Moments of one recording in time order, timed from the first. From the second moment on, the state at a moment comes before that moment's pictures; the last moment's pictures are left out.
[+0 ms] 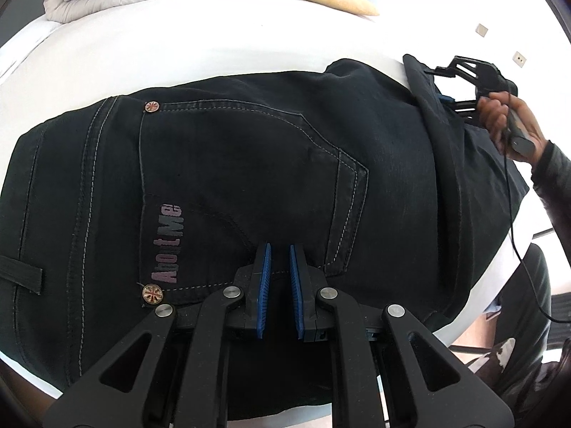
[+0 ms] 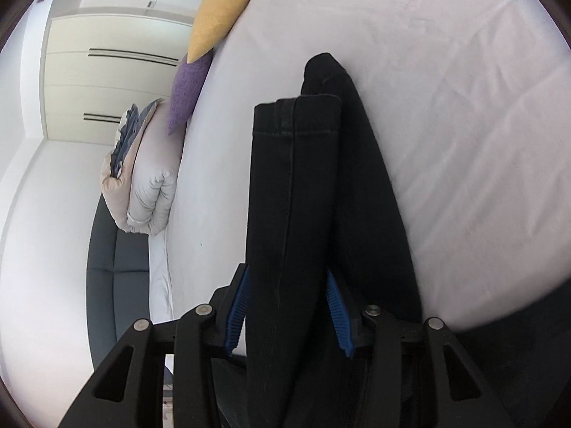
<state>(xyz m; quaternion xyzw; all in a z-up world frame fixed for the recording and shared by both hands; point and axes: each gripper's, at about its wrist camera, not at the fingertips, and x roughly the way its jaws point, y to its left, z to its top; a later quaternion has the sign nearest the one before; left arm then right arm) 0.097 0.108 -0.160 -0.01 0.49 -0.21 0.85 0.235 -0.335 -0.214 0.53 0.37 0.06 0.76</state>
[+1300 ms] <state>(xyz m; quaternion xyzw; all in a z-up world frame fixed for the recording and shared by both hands) 0.089 0.125 -0.155 -0.07 0.48 -0.22 0.85 -0.072 -0.469 -0.238 0.59 0.19 -0.12 0.77</state>
